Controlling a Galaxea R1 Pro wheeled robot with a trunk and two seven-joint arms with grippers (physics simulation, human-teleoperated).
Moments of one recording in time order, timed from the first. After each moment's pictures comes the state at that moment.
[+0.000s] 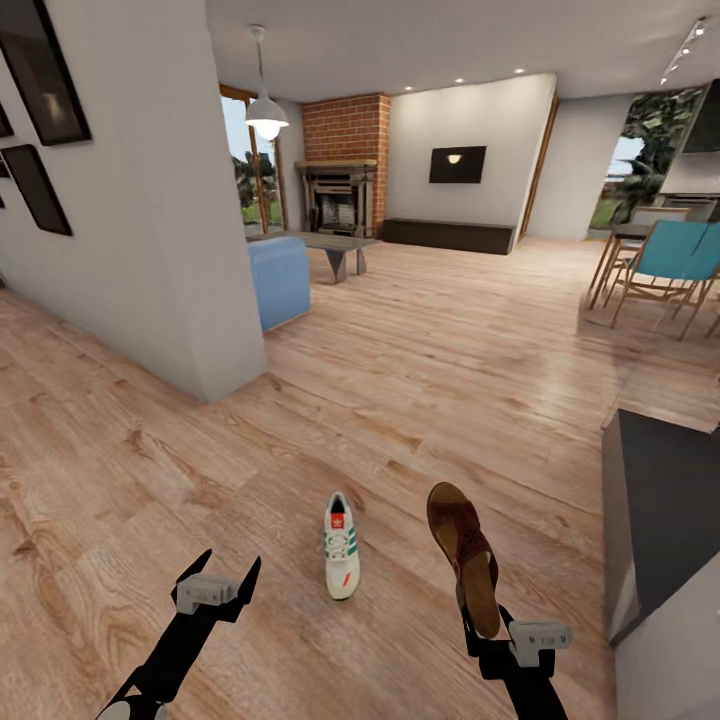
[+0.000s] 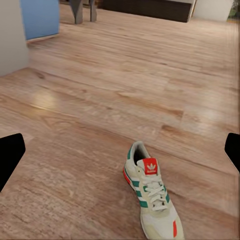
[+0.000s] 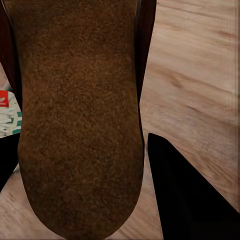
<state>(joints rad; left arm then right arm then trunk) -0.05 -0.05 0.20 -1.25 0.01 -0.27 -0.40 0.11 -0.01 0.06 -1.35 0.01 -0.12 -0.06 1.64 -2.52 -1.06</state>
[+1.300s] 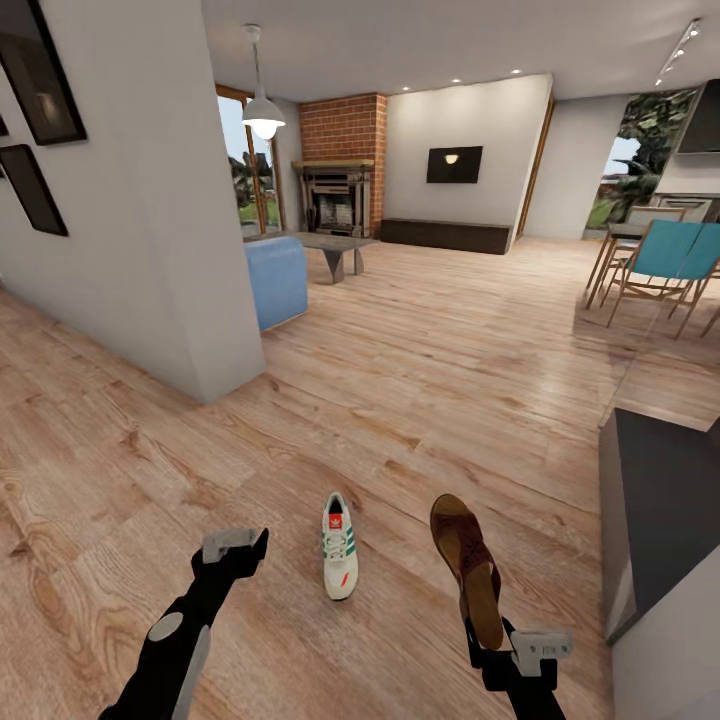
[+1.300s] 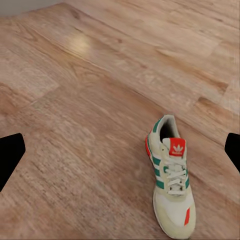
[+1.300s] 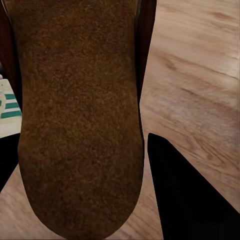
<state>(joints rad) -0.24 -0.12 0.19 -1.21 -0.03 0.12 -0.12 0.09 -0.01 0.05 -1.28 0.01 -0.12 -0.07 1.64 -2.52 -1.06</state>
